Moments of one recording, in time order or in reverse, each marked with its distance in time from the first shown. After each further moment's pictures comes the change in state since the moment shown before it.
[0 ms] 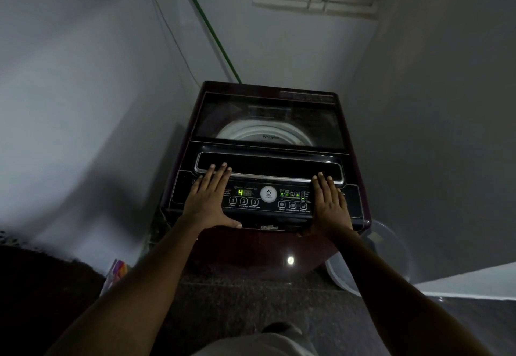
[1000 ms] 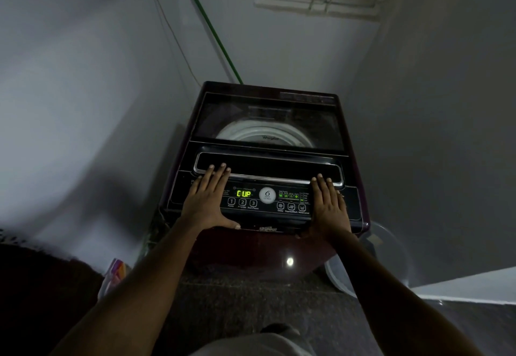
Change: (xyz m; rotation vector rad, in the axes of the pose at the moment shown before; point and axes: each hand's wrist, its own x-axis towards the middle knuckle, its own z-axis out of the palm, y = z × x) left_hand -0.001 0.003 -0.002 0.012 0.004 -0.008; right_hand 0.000 0.003 0.004 0.008 0.027 -0.011
